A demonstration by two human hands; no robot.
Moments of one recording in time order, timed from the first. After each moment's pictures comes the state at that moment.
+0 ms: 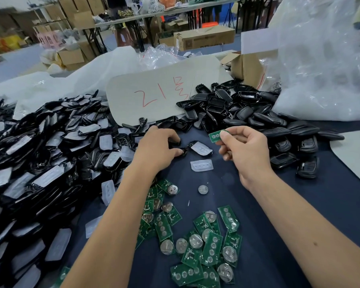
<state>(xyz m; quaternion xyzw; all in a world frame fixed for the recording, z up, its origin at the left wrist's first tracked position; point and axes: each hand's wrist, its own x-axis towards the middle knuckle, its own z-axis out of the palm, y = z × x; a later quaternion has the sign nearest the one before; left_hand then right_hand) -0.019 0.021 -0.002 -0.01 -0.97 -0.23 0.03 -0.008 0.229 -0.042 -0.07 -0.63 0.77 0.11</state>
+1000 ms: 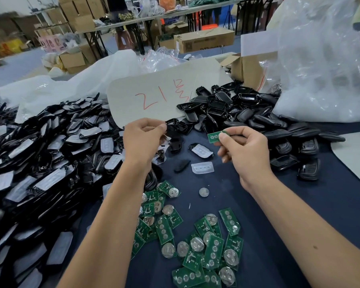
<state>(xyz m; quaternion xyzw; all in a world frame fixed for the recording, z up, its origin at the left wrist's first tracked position) -0.021 0.015 0.010 0.14 -0.76 -0.61 0.16 -0.003 0.226 -0.036 -0.05 -0.63 0.77 0.12</state>
